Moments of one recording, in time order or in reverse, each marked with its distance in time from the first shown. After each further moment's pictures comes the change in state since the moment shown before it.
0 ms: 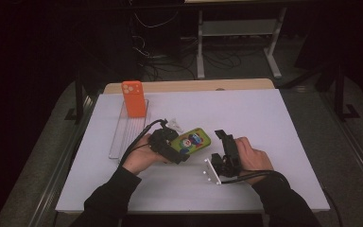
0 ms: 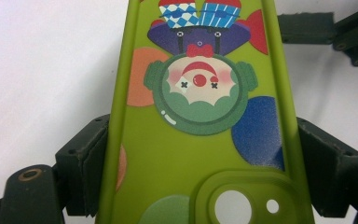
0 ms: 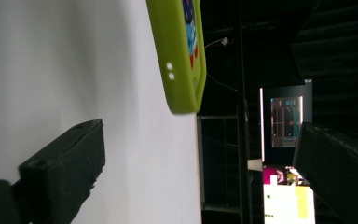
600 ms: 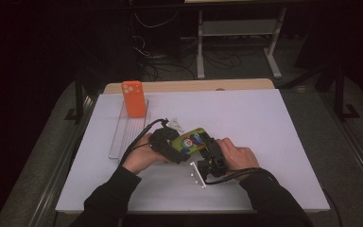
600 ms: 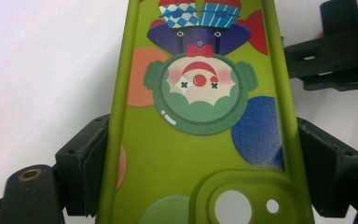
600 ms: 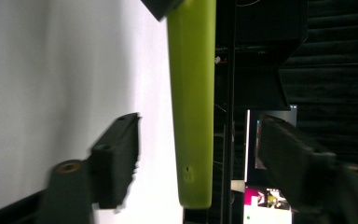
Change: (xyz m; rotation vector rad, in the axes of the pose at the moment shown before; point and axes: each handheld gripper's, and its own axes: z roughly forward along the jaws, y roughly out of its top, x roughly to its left) left arm -0.002 0.003 -0.001 -0.001 -0.012 0.017; right arm 0.009 0.031 0.016 -0.058 -0.041 -0.091
